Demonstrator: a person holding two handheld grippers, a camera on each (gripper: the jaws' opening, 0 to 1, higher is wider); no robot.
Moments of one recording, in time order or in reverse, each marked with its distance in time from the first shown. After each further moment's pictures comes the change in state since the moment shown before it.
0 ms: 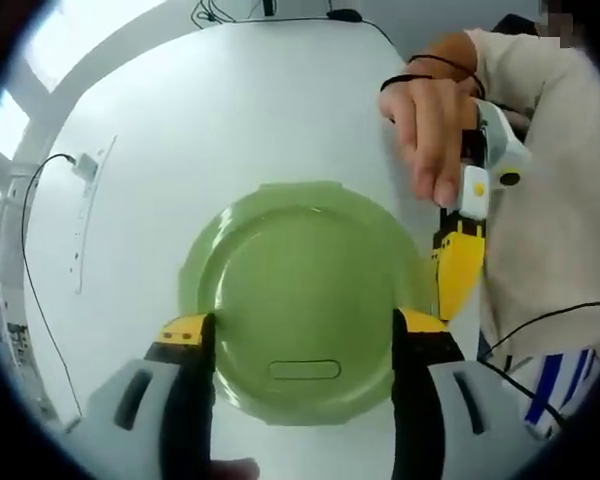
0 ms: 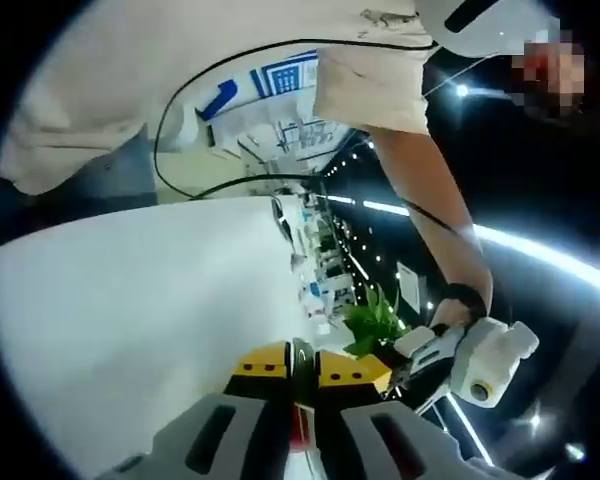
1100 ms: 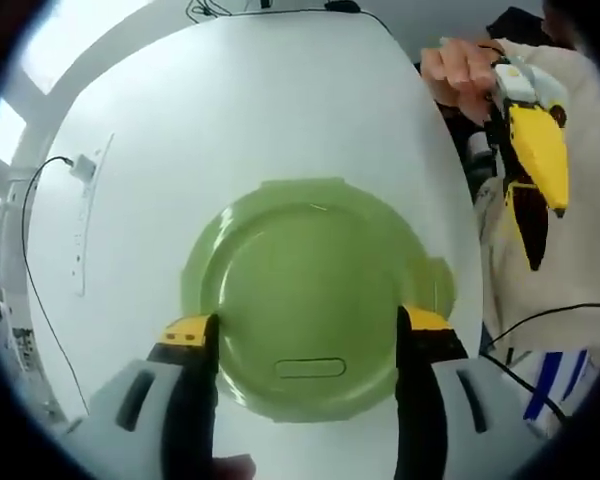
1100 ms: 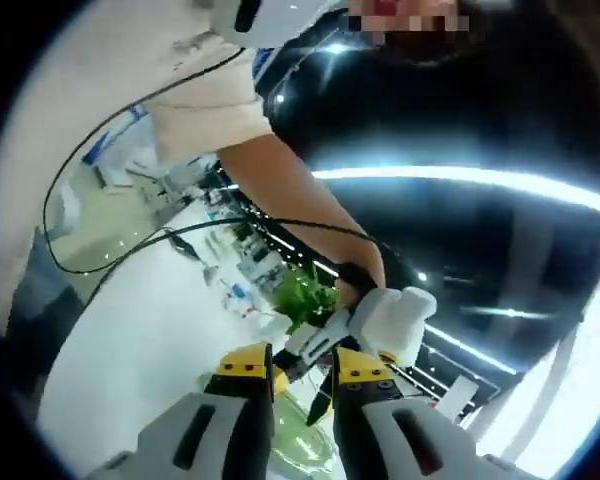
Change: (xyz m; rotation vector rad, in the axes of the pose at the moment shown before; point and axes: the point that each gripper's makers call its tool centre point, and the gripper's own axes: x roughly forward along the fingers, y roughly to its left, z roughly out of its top) left arm 0.002 0.001 -0.005 0.024 0.058 0.003; right arm -0.059 -0.081 -0.018 0.467 0.153 -0.414
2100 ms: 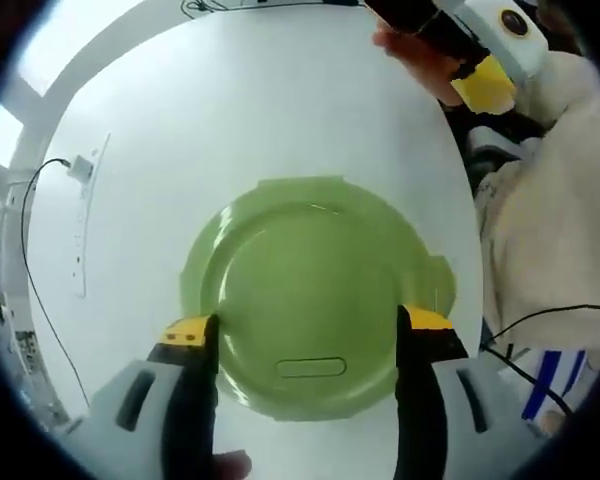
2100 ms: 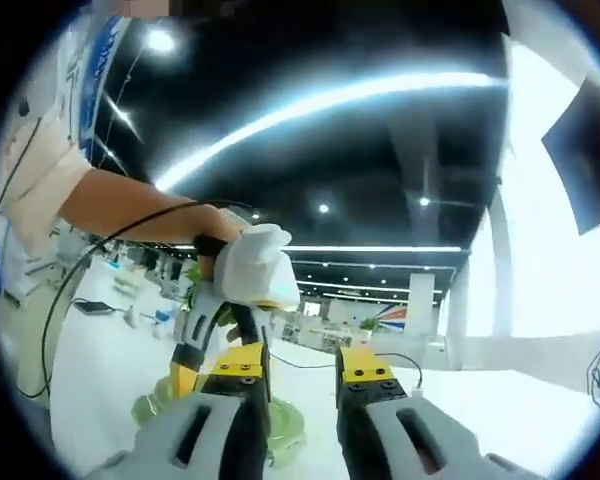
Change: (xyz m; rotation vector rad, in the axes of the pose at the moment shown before) left arm -0.001 0.000 -0.002 0.007 0.018 0.000; right arm -0.016 -0.070 -0.052 0.462 0.152 -0.357
